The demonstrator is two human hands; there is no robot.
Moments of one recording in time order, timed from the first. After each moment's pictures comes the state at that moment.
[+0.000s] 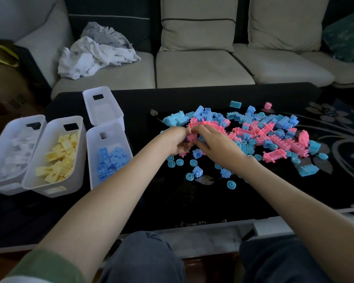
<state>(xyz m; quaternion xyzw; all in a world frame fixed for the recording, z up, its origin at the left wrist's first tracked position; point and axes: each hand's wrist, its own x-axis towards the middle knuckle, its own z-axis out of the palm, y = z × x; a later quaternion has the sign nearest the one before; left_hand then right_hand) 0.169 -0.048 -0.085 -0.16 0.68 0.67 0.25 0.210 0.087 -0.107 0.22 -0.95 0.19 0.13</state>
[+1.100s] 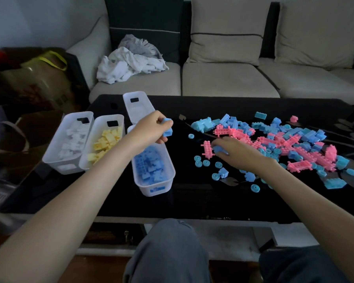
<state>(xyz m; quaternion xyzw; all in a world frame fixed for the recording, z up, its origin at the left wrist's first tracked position) 0.225 -0.186 -0.037 -0.01 0.88 0.48 0.01 0.214 0.068 -0.093 0.23 -0.97 0.08 -0.01</state>
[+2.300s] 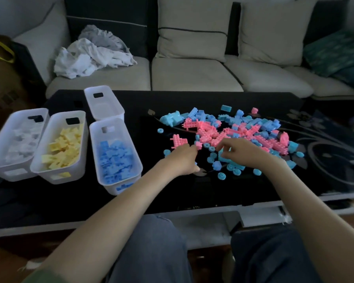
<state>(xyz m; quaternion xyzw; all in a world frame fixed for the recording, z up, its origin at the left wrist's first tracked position) 0.245 -0.047 -0.098 0.23 0.95 0.14 0.14 0.256 0.145 -0.083 0.08 -0.98 0.17 -0.07</state>
